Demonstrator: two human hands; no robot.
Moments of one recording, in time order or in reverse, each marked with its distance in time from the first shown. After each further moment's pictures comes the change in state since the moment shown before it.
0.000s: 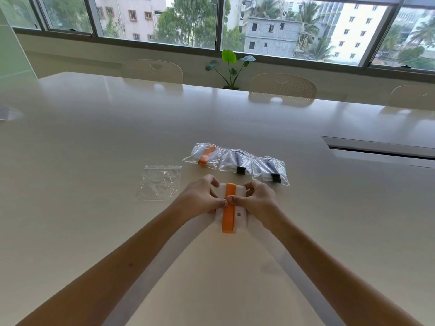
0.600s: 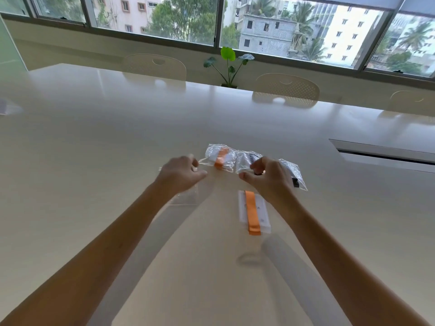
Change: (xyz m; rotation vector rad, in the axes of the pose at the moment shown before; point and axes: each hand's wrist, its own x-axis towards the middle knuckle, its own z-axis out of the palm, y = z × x) left_hand 0.025 -0.040 -0.086 0.267 0.200 -0.002; right_hand 0.009 -0.068 0.004 -0.227 0.236 -0.163
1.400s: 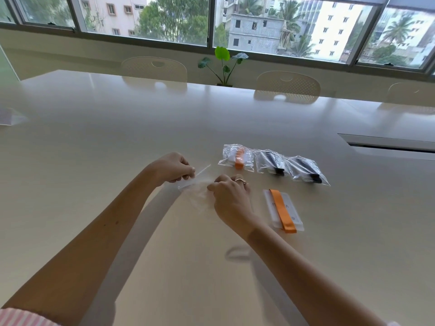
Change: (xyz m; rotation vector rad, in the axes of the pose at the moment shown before) left_hand 0.040 -0.077 -0.041 -0.214 -0.272 -0.071; right_hand -0.039 -0.073 0.111 -0.339 -0.212 -0.241
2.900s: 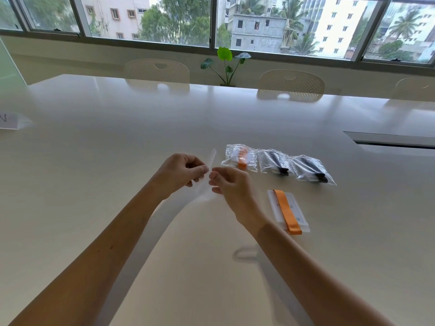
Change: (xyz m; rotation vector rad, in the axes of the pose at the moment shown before) left_hand -0.026 0.002 0.018 -0.228 0.147 0.295; right_hand 0.008 -0.001 -0.006 1.205 0.137 0.237
